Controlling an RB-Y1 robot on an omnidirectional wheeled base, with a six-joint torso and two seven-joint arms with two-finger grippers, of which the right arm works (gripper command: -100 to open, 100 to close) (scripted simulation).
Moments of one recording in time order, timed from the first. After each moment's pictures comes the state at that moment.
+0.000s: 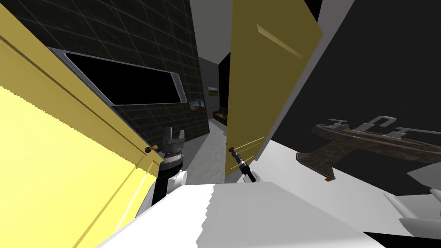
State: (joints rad) arm -0.14 -0.11 0.16 -0.64 0.17 -0.88 0.36
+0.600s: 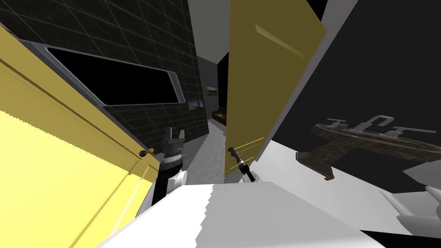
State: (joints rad) arm -0.16 -0.11 0.18 -0.61 0.11 -0.88 0.21
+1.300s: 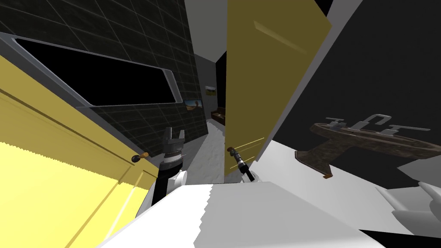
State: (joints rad) arm -0.16 -0.10 0.21 -0.61 0.04 -0.87 0.04
